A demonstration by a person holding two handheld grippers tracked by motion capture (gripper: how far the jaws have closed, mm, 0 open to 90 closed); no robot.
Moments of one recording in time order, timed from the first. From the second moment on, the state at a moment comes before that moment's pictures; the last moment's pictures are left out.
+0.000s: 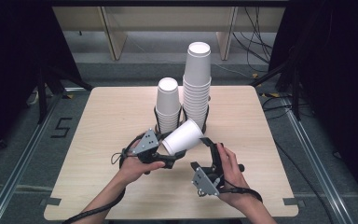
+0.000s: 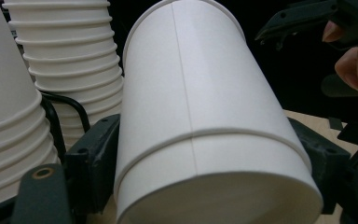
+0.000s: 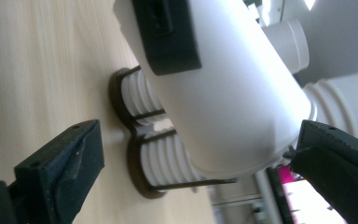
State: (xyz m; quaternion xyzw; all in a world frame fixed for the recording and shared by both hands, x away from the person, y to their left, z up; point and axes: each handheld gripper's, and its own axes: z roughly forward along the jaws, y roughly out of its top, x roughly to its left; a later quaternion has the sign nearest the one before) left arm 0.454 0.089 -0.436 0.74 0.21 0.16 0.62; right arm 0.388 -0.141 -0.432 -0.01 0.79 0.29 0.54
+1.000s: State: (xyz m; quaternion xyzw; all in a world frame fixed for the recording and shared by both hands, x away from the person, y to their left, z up) left arm 0.456 0.091 -0.437 0.73 0.21 0.17 0.63; right arm 0.405 -0.162 -0.423 0.24 0.73 0.53 0.37
